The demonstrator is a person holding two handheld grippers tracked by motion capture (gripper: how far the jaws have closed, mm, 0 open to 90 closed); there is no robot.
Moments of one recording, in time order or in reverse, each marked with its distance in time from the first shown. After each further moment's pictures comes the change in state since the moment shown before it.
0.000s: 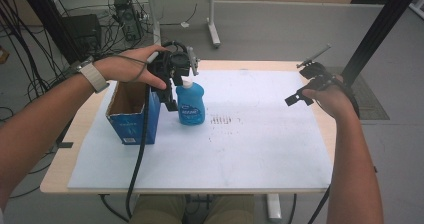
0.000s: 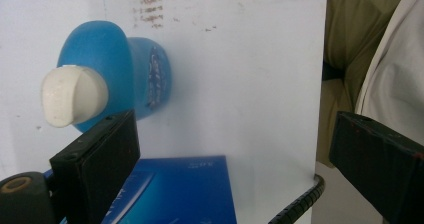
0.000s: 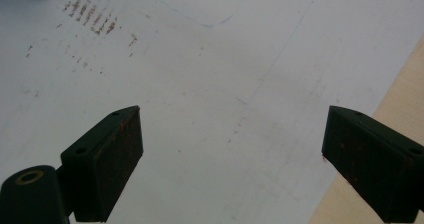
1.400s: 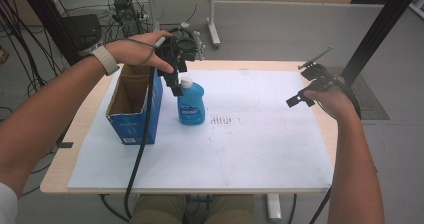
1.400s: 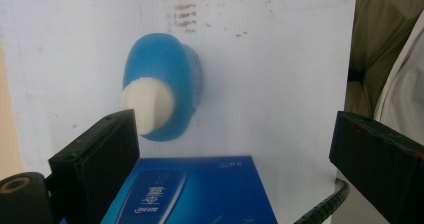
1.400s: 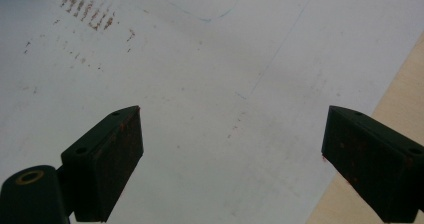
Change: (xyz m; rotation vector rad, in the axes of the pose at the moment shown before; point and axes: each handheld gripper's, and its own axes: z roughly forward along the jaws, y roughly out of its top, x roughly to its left) left arm 0.035 0.015 -0.009 0.019 0.020 -0.004; right arm -0.005 -0.003 0.002 0.004 0.010 -0.003
